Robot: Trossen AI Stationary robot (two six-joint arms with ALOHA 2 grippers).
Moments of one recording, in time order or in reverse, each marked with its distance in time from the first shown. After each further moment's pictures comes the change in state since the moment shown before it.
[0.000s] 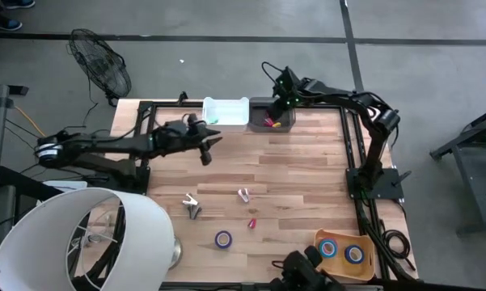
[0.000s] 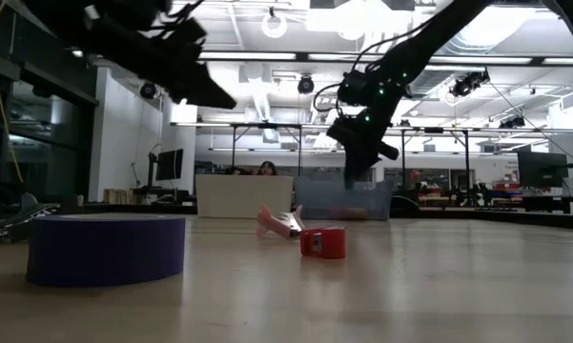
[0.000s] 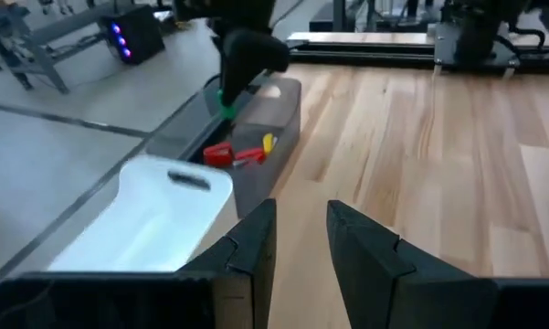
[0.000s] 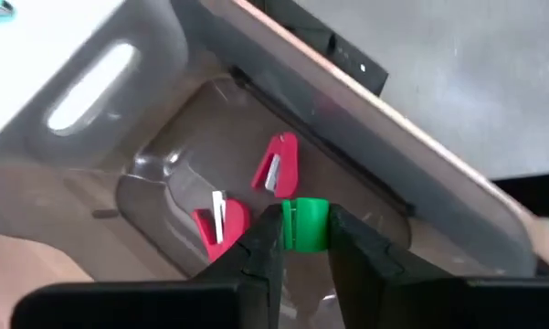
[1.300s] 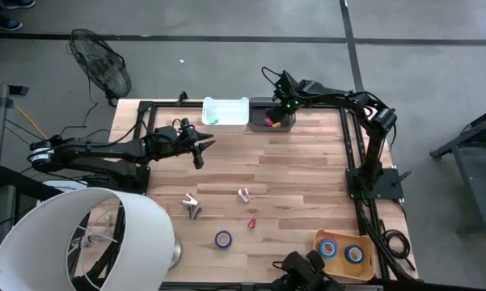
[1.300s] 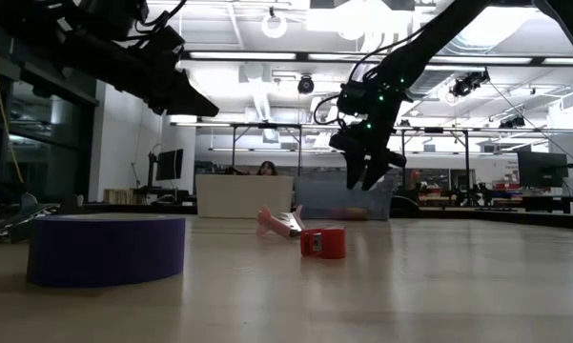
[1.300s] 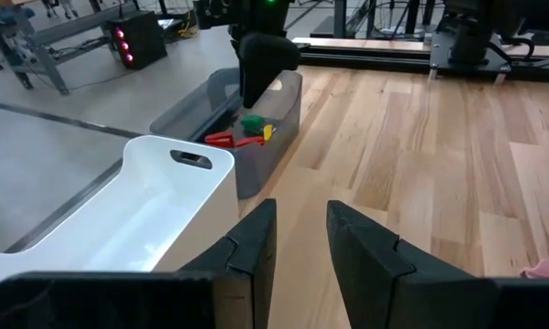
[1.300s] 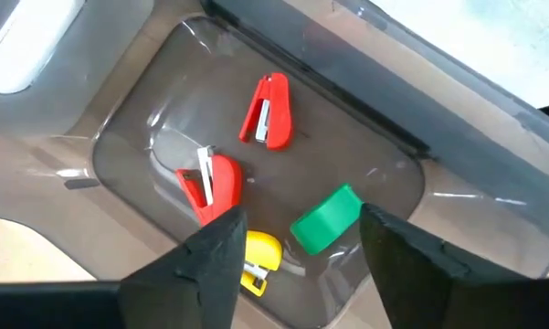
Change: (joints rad) left arm 0.000 -0.107 -0.155 0.089 0.004 -0.030; right arm 0.000 0.031 0.000 -0.082 -0.004 0.082
